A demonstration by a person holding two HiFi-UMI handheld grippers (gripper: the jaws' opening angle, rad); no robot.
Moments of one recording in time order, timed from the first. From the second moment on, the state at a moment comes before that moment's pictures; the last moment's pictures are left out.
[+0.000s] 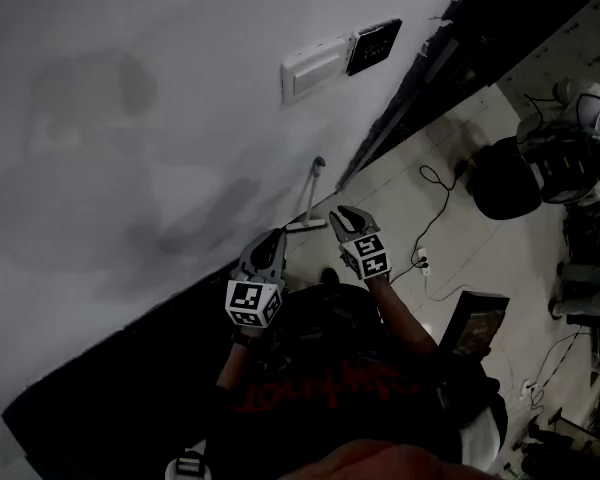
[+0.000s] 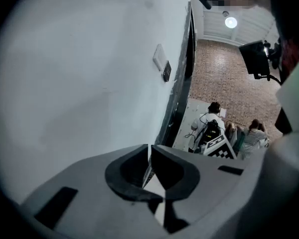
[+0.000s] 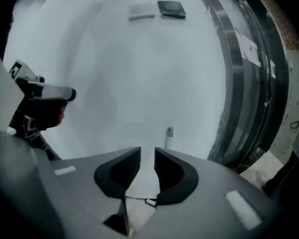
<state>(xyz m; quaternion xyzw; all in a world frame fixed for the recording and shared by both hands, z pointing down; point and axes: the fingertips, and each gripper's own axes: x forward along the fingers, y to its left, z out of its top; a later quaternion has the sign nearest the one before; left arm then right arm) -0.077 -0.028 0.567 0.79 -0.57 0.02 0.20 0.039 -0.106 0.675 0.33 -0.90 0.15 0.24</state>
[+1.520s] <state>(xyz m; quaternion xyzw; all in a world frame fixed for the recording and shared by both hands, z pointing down) -0.043 -0.035 0.604 0.82 -0.53 0.12 0.18 0.083 -0.072 0.509 0.33 -0.93 0.06 0.15</state>
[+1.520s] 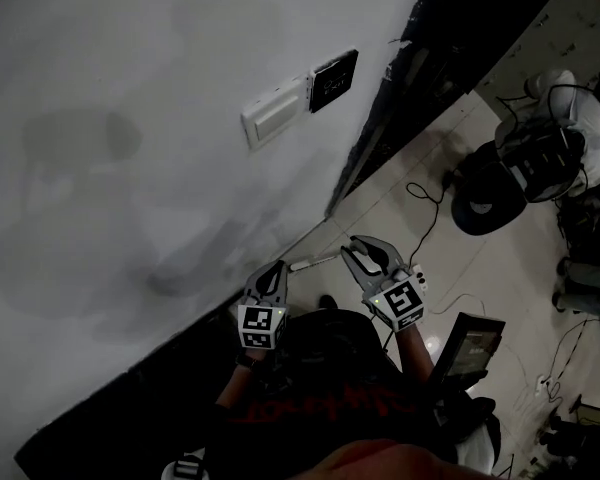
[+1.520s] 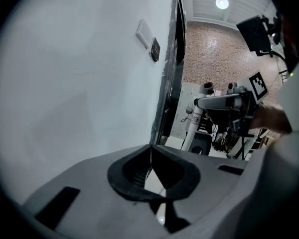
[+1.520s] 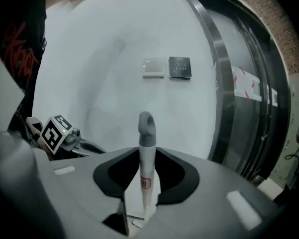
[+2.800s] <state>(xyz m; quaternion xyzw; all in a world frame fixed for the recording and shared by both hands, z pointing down) -0.013 -0.037 0.593 0.86 -0.47 0.10 0.18 0.127 -0.061 0.533 0.36 -0.91 0.10 0.17</state>
